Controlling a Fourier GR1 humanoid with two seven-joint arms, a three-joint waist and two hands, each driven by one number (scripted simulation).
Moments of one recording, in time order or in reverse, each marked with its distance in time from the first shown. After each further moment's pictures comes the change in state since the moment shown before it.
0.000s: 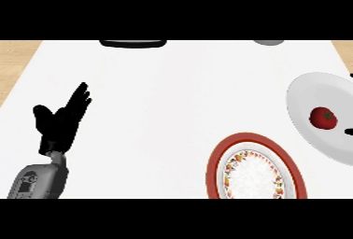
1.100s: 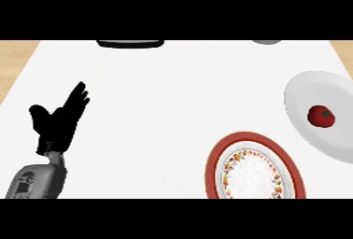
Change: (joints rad) left arm 0.002 0.001 0.010 -0.008 0.003 0.000 0.004; right arm -0.021 -0.099 -0.045 0.028 -0.339 0.437 0.263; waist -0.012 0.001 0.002
